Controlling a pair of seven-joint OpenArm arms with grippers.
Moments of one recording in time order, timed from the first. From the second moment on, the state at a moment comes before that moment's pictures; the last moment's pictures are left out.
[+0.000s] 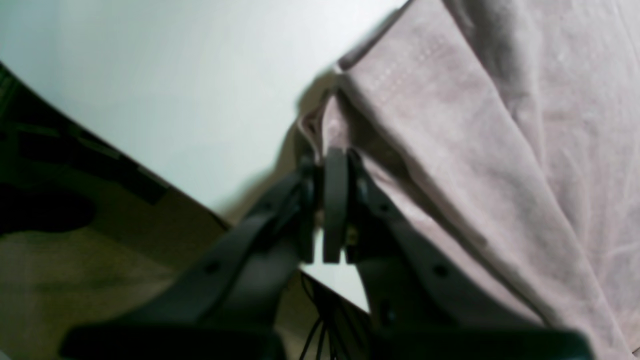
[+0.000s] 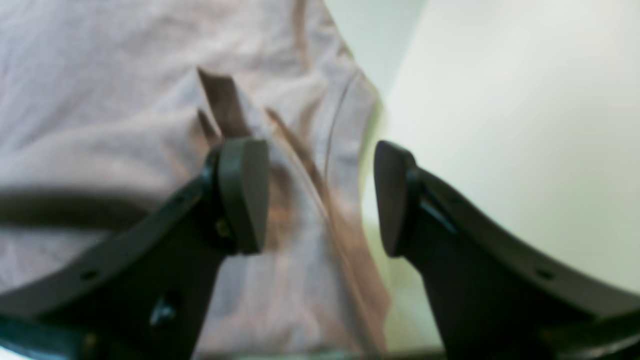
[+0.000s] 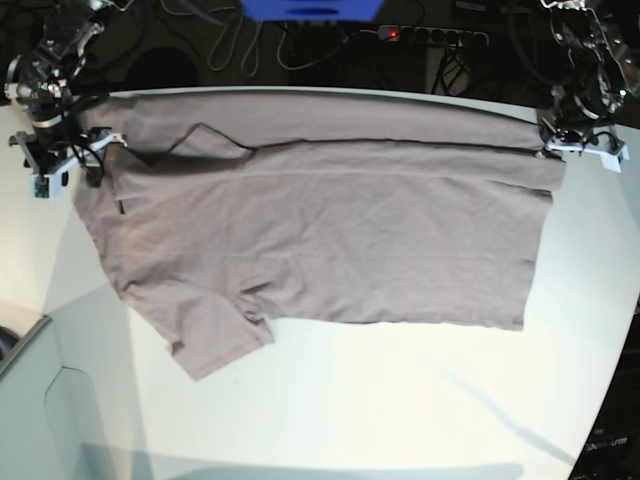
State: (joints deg) left arm 14.3 -9.0 -36.9 78.7 -32.9 -4.5 46.8; right arm -12.5 -4.5 48.1 92.0 -10.8 39.7 -23.3
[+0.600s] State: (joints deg) left arm 13.4 -8.8 -36.8 78.6 -32.3 -4.5 47.1; right arm -16.1 -3.6 52.7 86.5 -10.9 39.7 -23.4
